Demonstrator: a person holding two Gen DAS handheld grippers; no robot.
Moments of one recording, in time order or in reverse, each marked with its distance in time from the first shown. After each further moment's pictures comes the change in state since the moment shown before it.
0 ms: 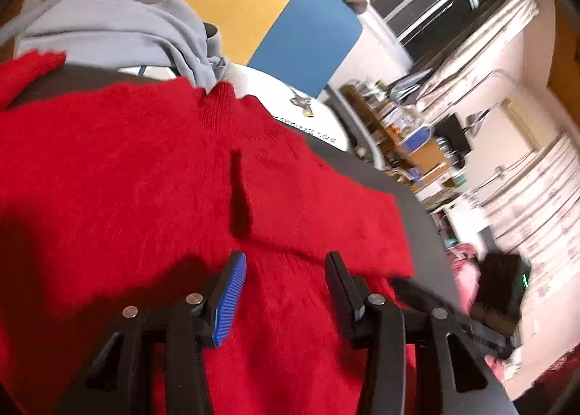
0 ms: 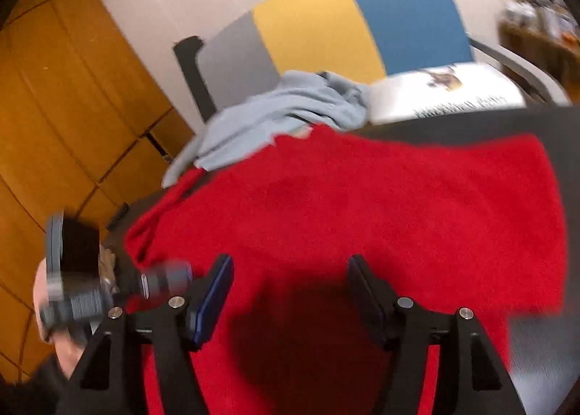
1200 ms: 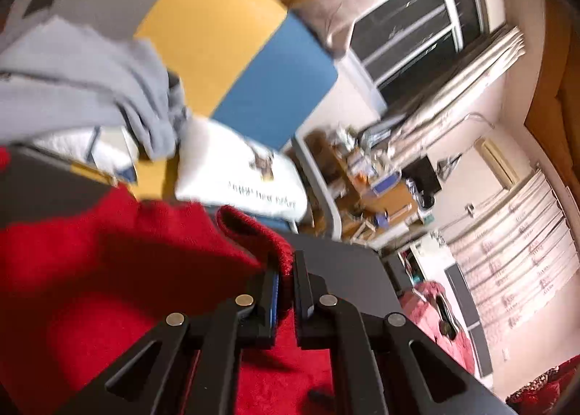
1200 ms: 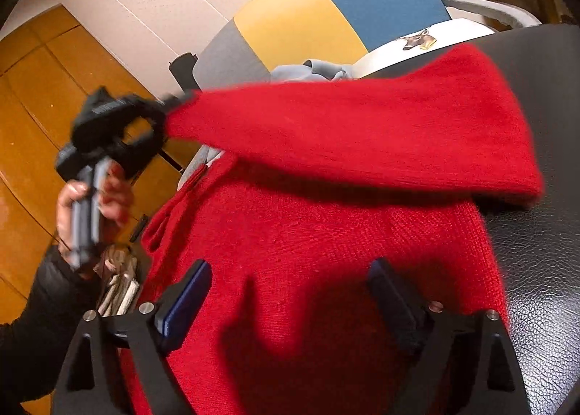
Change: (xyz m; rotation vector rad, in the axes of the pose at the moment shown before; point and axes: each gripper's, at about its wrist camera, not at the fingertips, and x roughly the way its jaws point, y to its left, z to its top) left arm -0.032 -0.030 0.111 -0.074 -0.133 -0.191; right arm -0.005 -0.053 -0.050 0.133 -0.025 0.144
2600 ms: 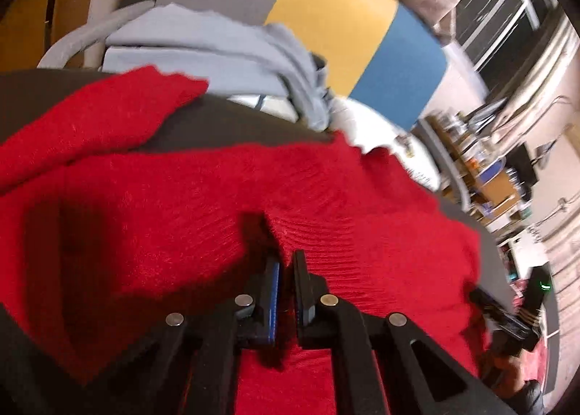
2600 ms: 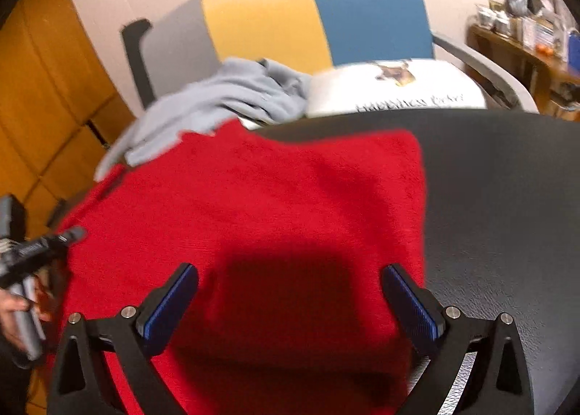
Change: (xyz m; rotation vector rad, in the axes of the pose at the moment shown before) left arm -0.036 0.152 -0.067 0.001 0.066 0.453; right arm 0.060 -0.007 0.080 -0.150 0.075 -0.383
